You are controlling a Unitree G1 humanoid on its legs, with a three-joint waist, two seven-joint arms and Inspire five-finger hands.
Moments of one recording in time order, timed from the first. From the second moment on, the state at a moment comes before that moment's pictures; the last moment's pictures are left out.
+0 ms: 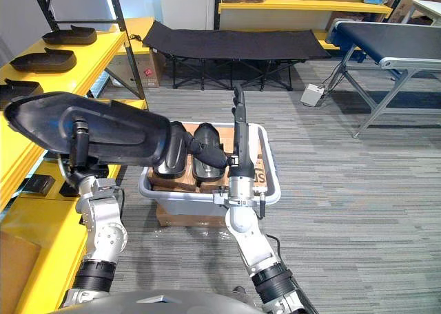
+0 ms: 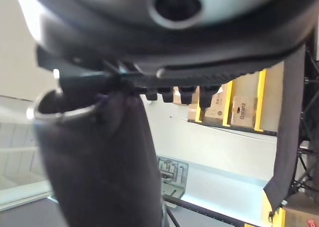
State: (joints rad) left arm -0.03 -0.03 0.04 0.06 -0.63 -0.53 0.42; right arm -0.04 -0.12 0.33 0.03 -0.18 -0.37 -0.51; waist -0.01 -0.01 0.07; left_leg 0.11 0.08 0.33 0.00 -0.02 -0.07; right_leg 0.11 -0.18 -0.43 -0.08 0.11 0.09
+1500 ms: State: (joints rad) left arm 0.48 0.13 0.27 -0.33 -0.43 -0.24 -0.24; right arm -0.01 -0.23 0.30 0.06 0.16 -0.23 0.01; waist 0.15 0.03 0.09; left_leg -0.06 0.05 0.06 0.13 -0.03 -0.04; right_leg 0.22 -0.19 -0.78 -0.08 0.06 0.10
